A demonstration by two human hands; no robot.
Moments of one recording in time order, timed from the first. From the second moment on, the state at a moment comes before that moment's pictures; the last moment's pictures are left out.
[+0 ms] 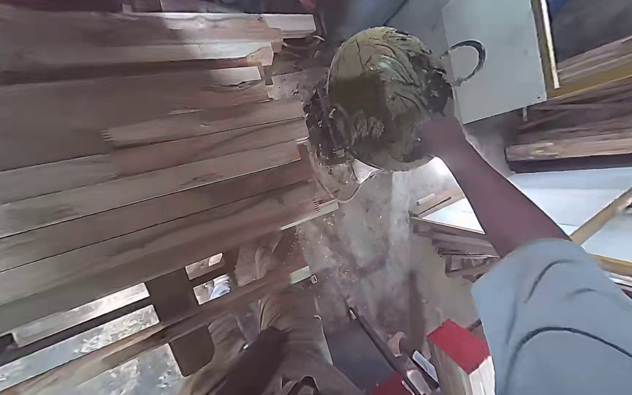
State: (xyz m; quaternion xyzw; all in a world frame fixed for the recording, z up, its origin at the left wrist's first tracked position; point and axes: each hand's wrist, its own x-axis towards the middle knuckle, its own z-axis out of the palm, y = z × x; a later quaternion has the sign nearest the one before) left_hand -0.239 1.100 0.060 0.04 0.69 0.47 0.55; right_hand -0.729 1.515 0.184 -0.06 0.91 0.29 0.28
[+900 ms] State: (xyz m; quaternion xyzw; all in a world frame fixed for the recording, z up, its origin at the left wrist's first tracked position) left_hand -0.321 1.107 0.062 0.20 0.61 0.42 0.64; right_hand -0.728 1.437 0.196 -0.11 0.86 0.28 0.40
